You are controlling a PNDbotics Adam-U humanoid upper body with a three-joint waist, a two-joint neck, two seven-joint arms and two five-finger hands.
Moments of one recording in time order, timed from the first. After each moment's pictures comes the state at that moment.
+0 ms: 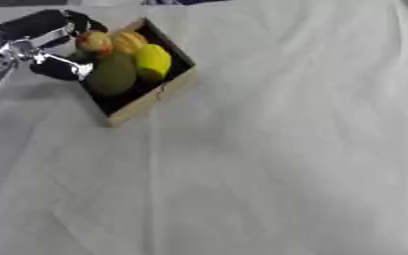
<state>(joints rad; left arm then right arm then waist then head) -1.03 0.53 -0.30 -1.17 -0.74 -0.19 -0.42 -0.41 -0.91 -0.06 -1.99 -0.24 -0.20 -0.20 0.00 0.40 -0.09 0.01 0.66</state>
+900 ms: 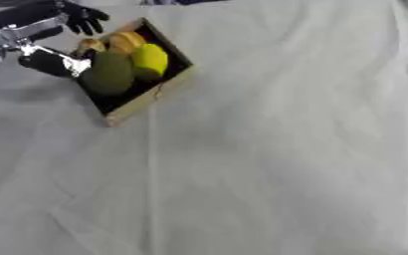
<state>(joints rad) -1.02 0.54 -0.25 -1.27 -0.57 -0.17 -0.49 -0.40 -0.90 -0.06 -1.99 -0.24 -0.19 -0.20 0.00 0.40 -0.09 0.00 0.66</state>
